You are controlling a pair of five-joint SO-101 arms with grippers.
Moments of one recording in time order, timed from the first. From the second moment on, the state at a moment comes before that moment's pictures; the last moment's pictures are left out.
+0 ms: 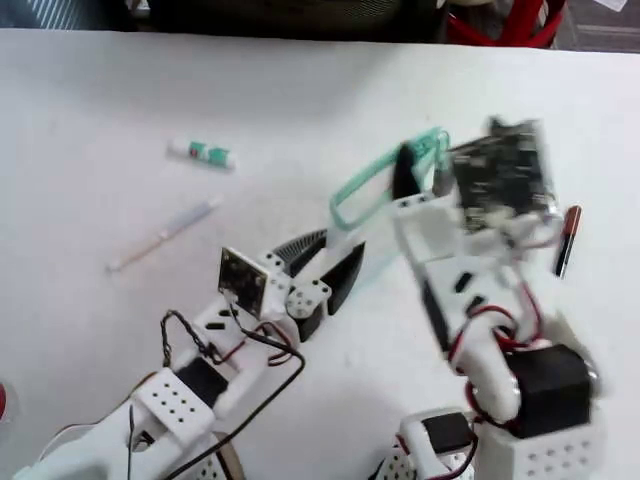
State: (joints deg) left arm 34.9 -55.6 91.3 -17.3 13.5; right arm -10.5 -53.7 9.2 67.3 13.0
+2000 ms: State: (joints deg) left arm 34.9 -55.6 91.4 -17.3 13.5; right arm 35.5 29.8 0.5 53.7 31.3
